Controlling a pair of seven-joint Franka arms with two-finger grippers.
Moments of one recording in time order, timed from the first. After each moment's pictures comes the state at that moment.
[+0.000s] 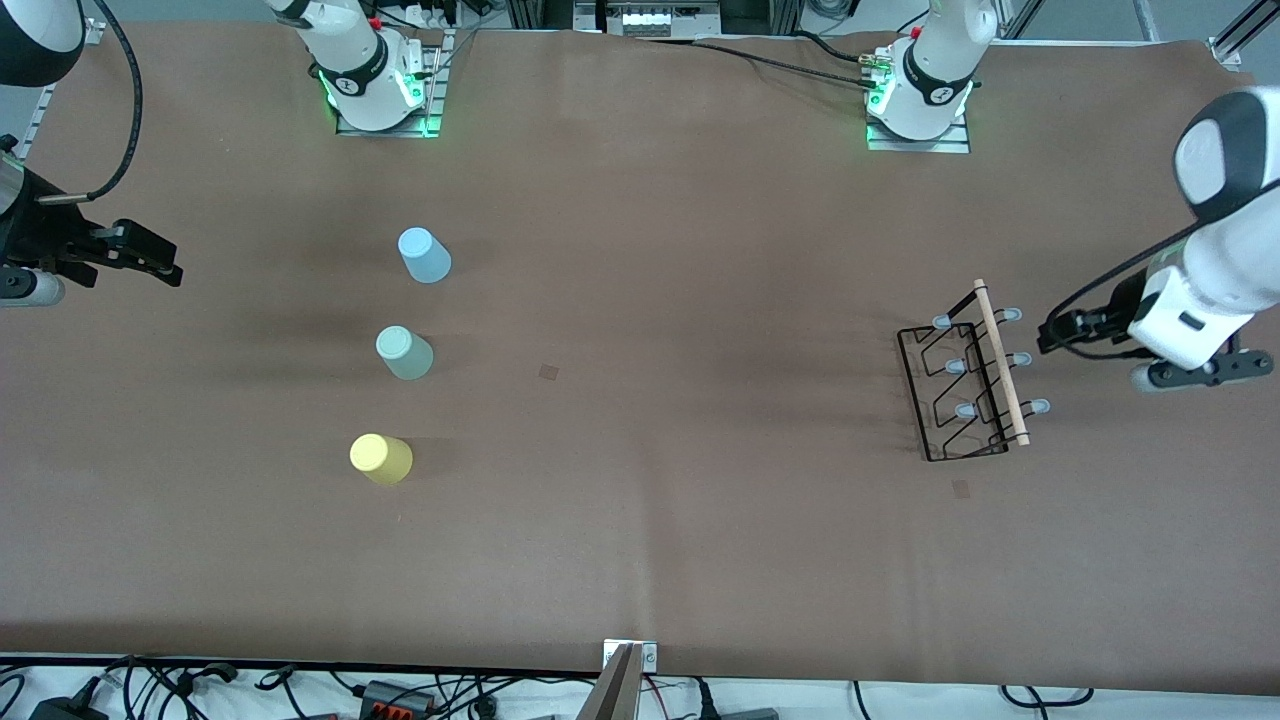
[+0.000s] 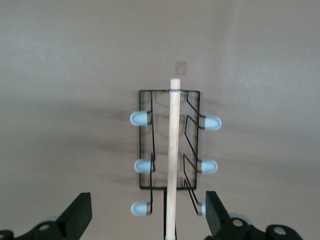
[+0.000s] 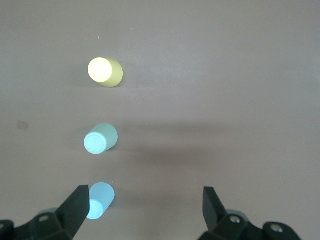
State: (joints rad) left arm 0.09 0.17 -0.05 -1.81 0.00 1.95 -0.11; right arm -0.01 0.04 -0.01 -1.65 -0.01 1.69 -0.05
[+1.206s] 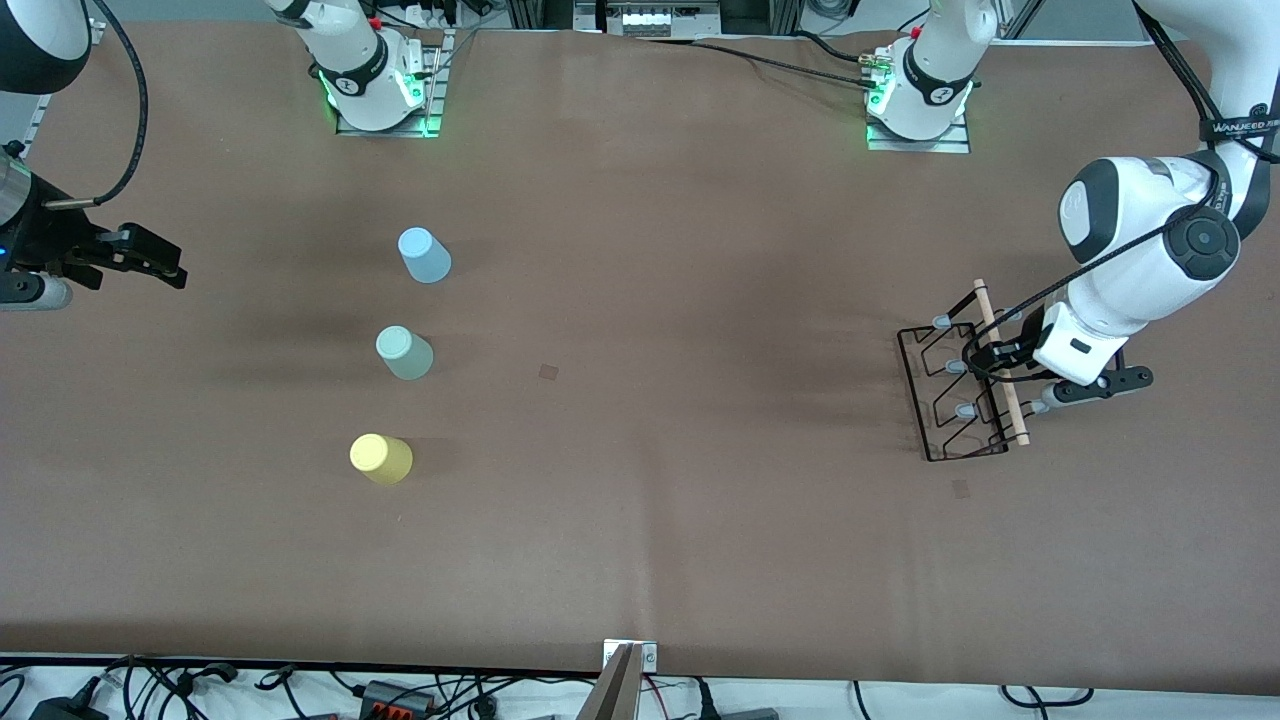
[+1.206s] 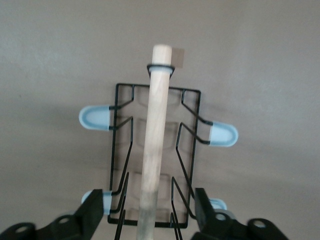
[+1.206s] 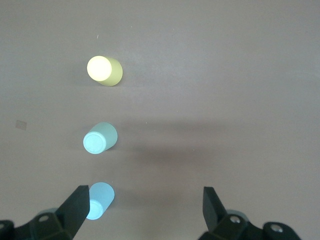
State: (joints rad) left arm 0.09 0.20 -0.09 -2.09 0.00 2.30 -0.23; right arm -0.01 0.05 -0.01 -1.66 -0.01 1.70 -0.05
